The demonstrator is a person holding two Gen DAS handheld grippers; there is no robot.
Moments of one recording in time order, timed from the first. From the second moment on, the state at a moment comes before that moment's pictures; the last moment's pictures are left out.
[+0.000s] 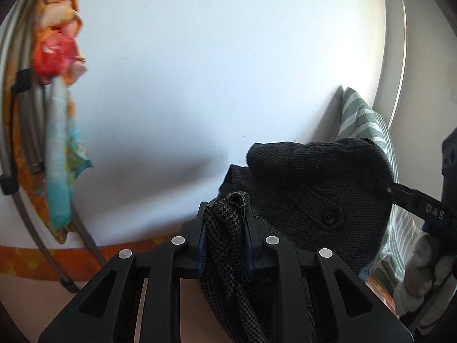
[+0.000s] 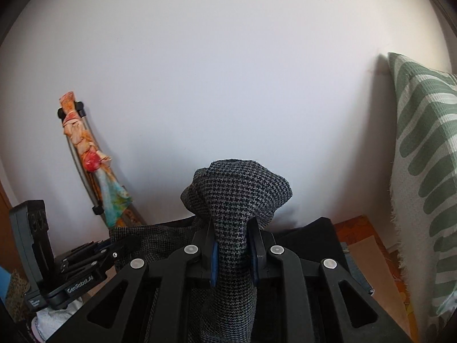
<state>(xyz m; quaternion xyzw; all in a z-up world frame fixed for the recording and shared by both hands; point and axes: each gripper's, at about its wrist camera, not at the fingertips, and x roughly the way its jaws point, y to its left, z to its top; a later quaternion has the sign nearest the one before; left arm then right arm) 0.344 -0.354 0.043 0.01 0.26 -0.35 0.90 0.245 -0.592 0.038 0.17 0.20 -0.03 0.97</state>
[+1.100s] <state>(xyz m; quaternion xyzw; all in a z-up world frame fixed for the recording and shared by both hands) 0.309 -0.407 -0.045 0.11 0.32 -0.39 0.86 0.277 -0.618 -0.039 0.04 0.30 -0.04 0.95</state>
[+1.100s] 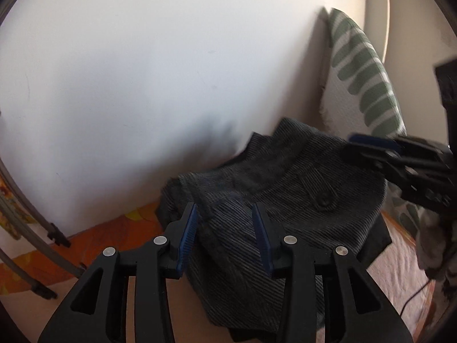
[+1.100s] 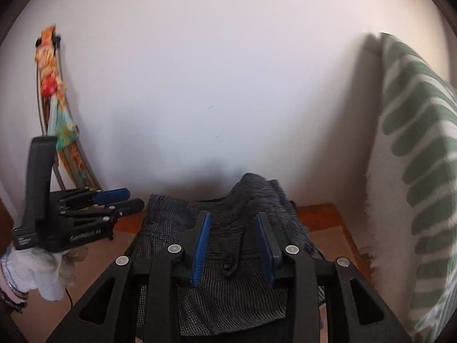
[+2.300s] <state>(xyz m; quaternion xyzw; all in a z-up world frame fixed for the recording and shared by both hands) 0.146 -0.281 0.049 0.08 0.27 -0.33 0.90 0.107 -0.610 0.004 0.12 0.27 -0.09 0.95</state>
